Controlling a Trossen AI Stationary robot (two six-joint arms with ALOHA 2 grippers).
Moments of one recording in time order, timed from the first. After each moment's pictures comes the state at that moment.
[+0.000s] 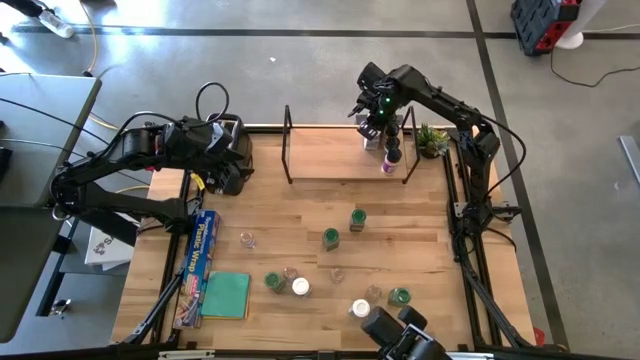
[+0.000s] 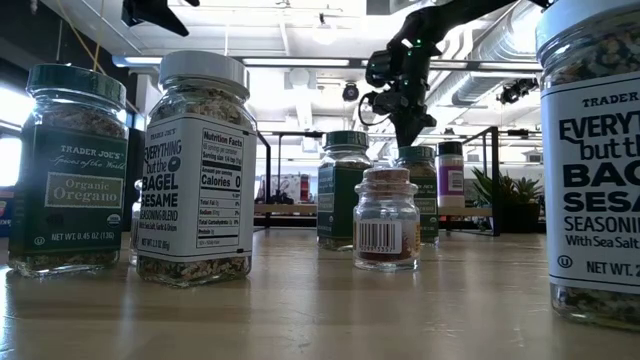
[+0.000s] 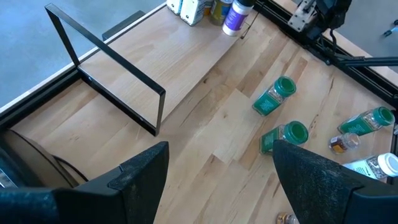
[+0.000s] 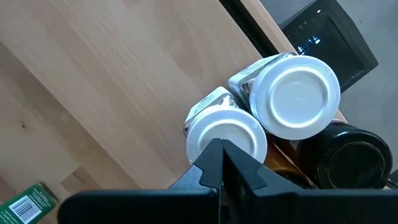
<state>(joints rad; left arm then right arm) 0.23 0.96 1.29 -1.04 -0.12 -0.43 -0.74 1.99 1.92 -1.31 -0.03 -0.07</state>
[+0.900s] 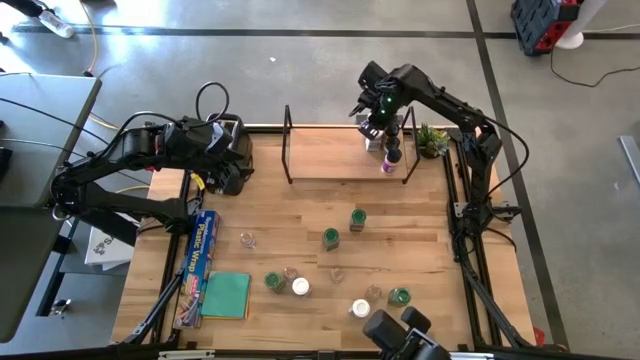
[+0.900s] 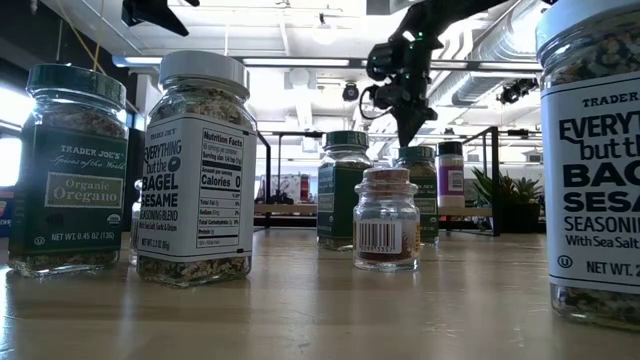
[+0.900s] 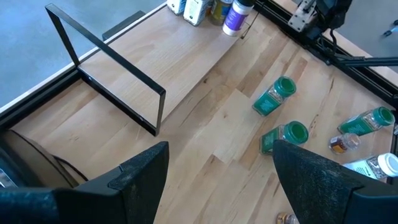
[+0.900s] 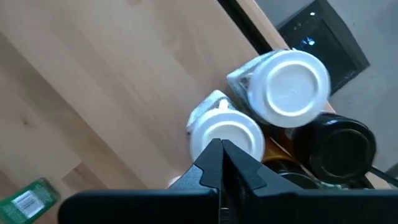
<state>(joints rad) 0.23 0.96 1.29 -1.04 -0.12 -0.43 -0.73 1.97 1.93 -1.33 -0.01 -0.06</state>
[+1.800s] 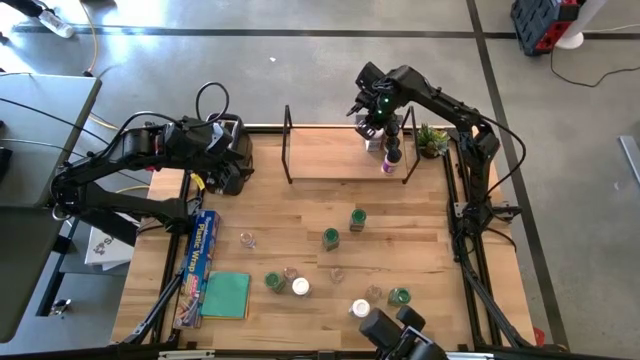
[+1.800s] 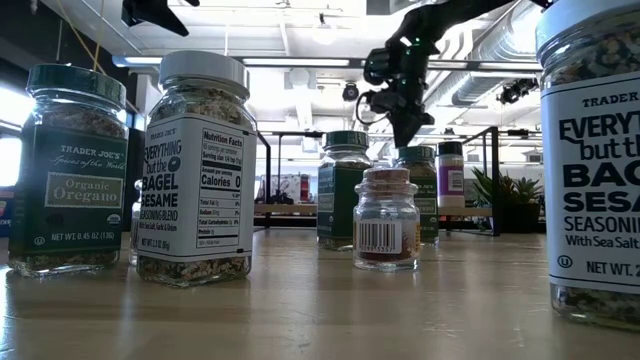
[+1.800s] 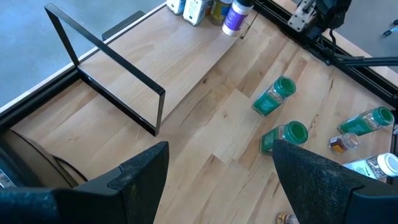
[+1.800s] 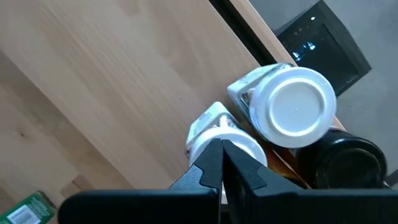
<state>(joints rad) 0.23 0.96 1.29 -1.04 -0.12 -0.43 -0.73 1.99 1.93 -1.29 -0.02 -0.05</state>
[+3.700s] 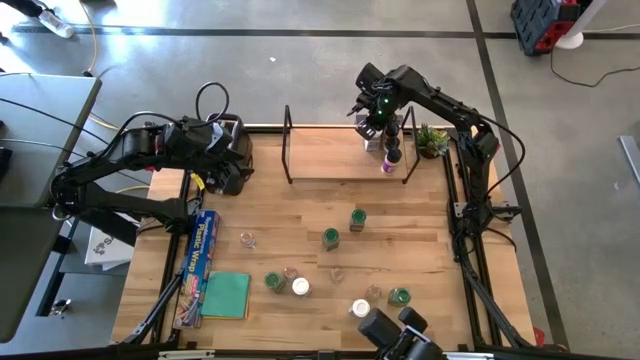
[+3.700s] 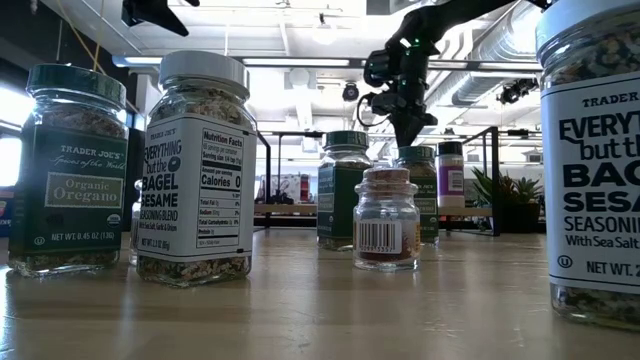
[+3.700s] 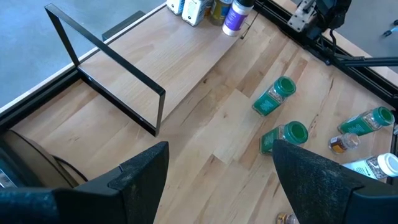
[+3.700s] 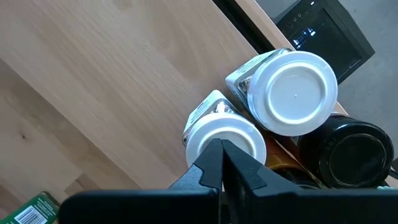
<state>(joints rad) 0.23 0.96 1.29 -1.04 -0.12 -0.43 -0.73 2.00 1.93 -1.31 -0.01 0.00</state>
